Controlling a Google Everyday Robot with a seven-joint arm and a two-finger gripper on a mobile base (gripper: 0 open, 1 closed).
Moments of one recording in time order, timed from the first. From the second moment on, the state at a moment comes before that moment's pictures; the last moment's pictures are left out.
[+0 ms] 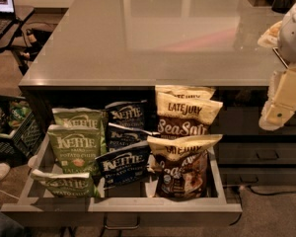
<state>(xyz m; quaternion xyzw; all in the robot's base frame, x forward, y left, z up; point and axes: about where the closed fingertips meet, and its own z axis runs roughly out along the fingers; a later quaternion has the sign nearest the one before) 0.438 -0.216 0.977 -0.60 0.78 -0.04 0.16</state>
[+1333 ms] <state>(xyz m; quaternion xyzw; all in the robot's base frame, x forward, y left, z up) 0.388 -0.151 0.955 -0.63 0.76 -0.03 0.15</state>
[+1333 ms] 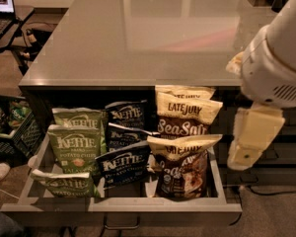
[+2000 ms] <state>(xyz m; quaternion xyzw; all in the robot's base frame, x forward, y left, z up) 0.388 -0.115 0.915 -0.66 0.74 -0.01 0.13</state>
